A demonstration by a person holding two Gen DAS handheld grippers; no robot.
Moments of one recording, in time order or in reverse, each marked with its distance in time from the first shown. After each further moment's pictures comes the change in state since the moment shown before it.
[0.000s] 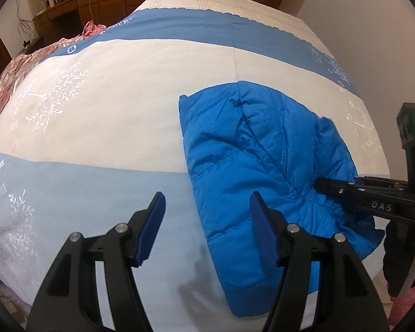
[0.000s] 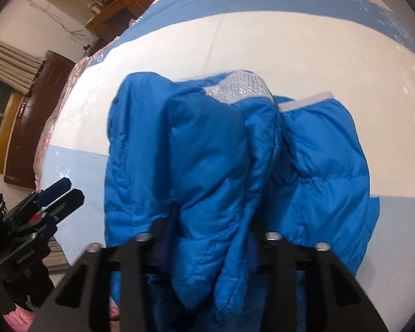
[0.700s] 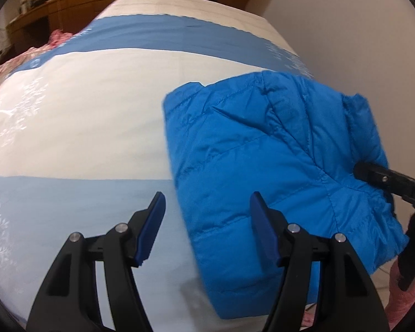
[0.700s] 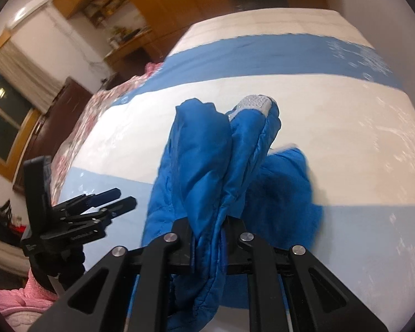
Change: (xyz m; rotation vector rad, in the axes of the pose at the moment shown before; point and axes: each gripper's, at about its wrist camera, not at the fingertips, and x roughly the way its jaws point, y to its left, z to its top) left arm -0.009 -0.063 -0.006 0.080 -0.007 -0.175; right arm -0.123 -0.040 -0.047 0.041 -0.224 0.024
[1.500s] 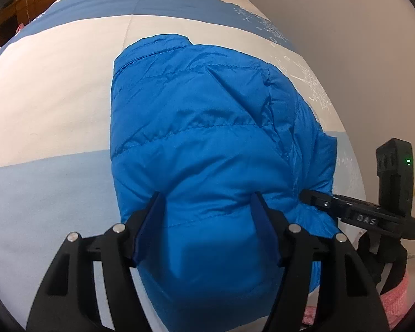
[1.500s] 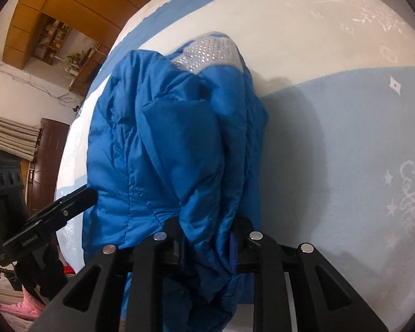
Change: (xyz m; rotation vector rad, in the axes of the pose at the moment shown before) left arm 0.062 -0.031 -0.040 0.065 0.112 -0.101; right arm 0.076 -0.108 -0.082 0.273 0.076 0.026
